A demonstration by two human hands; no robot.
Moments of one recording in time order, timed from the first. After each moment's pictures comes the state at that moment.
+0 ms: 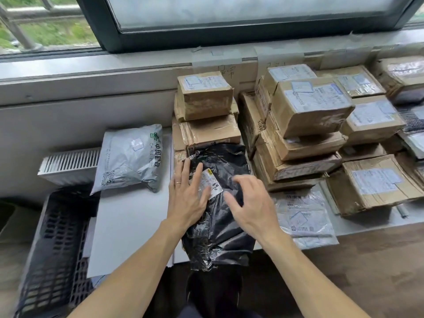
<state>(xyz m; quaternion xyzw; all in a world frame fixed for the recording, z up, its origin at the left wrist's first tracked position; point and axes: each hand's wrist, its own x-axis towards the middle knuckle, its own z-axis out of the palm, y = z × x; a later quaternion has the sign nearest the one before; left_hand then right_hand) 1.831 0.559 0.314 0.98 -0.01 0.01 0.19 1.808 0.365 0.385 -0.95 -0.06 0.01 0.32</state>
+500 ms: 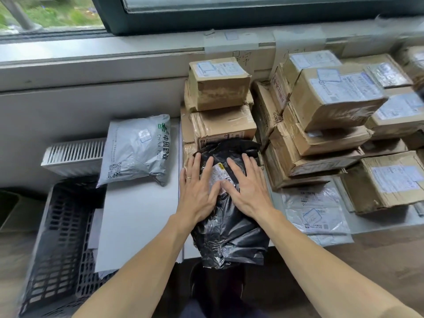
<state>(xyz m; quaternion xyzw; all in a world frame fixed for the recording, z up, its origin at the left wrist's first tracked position) 1.835 0.570 0.301 0.97 -0.03 -0.01 0.25 1.855 0.390 0.323 -0.96 -0.08 0.11 0.25</state>
